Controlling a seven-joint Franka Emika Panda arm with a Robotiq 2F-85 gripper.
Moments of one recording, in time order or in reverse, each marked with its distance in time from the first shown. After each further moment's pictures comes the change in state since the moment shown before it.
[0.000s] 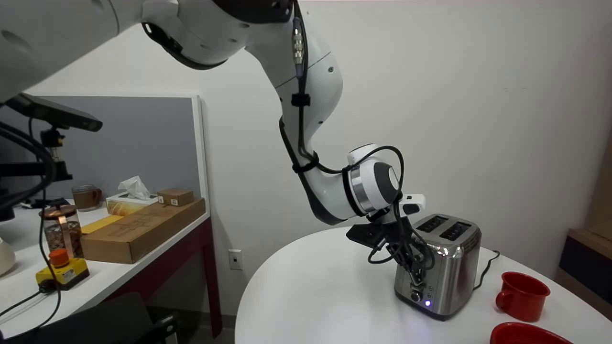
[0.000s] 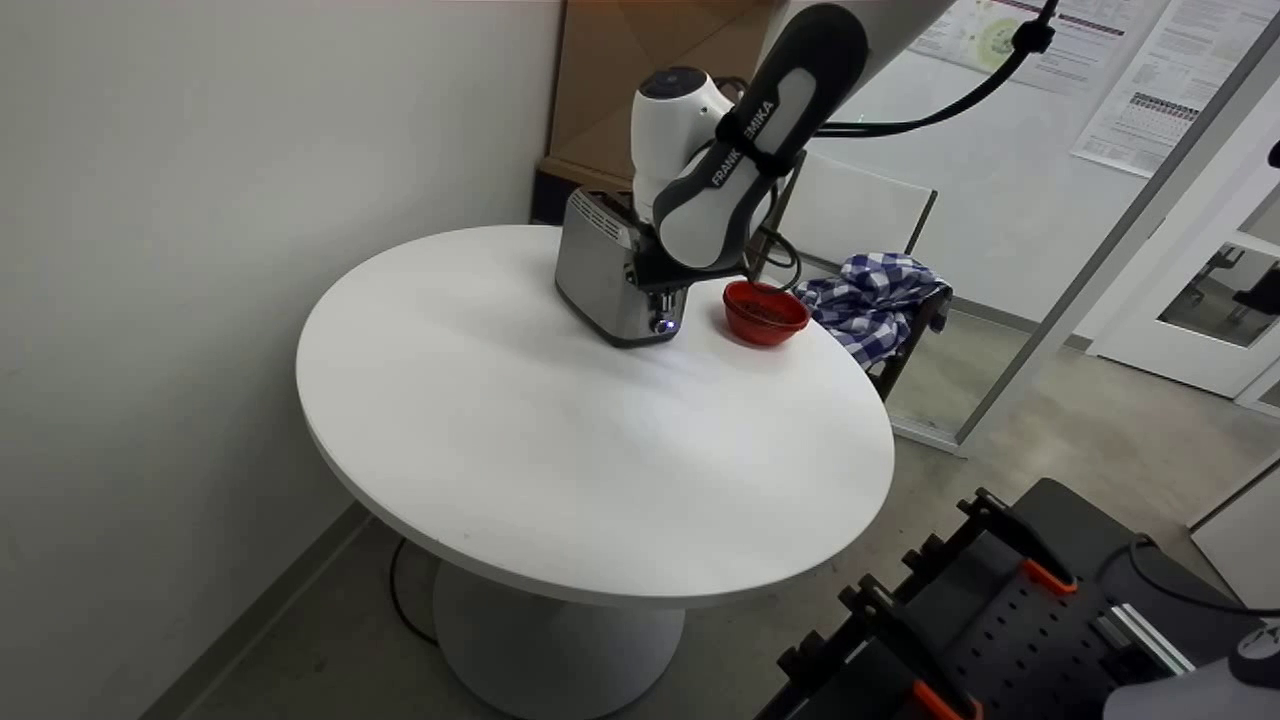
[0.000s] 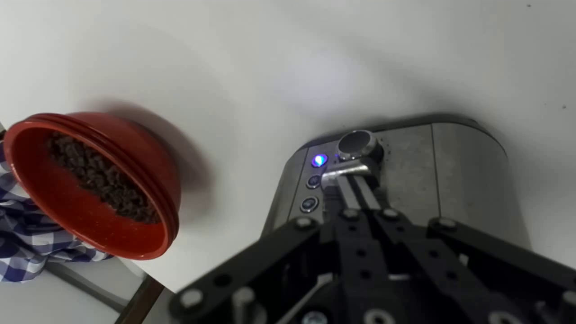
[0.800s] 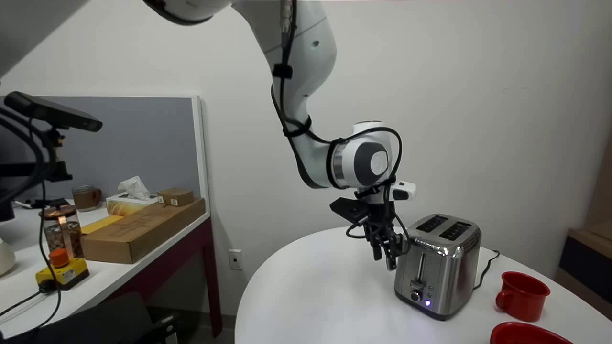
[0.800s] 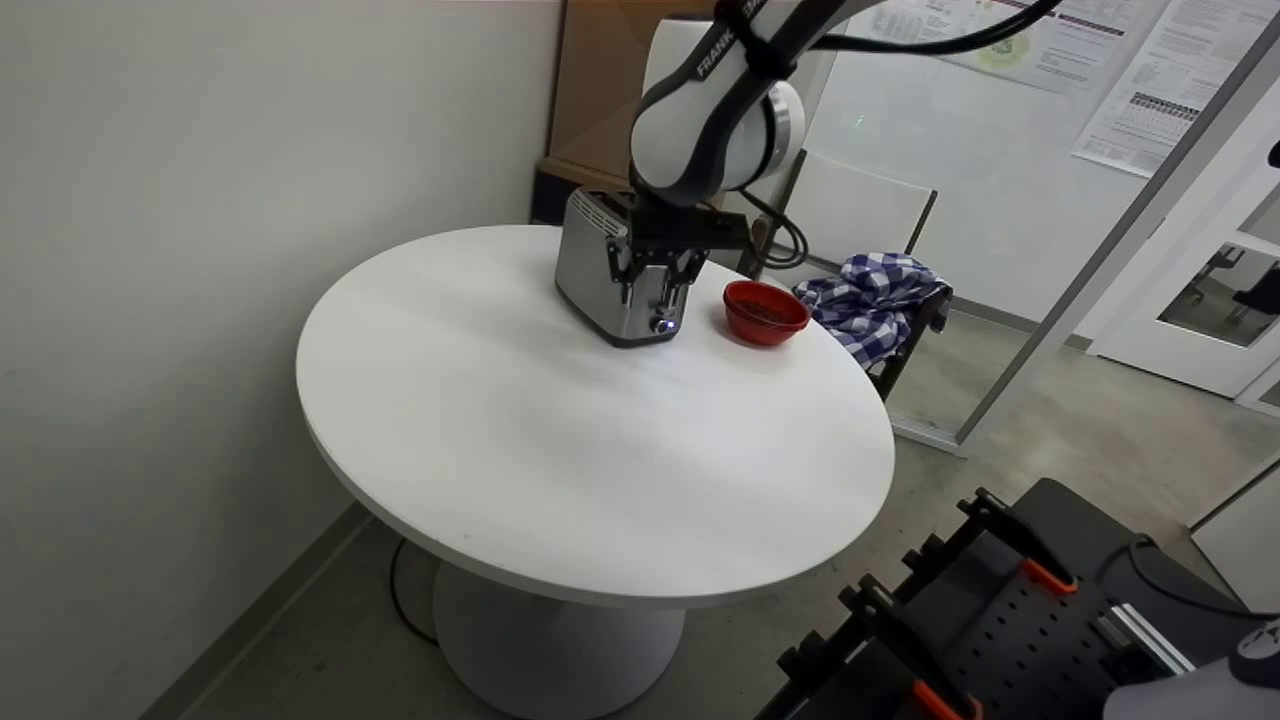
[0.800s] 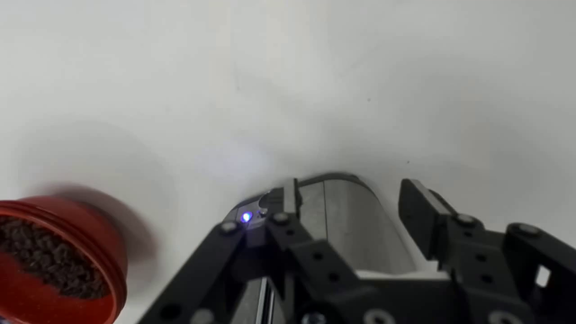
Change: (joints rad) arm -0.089 -0.176 0.174 -0.123 0.328 -0.103 -0.291
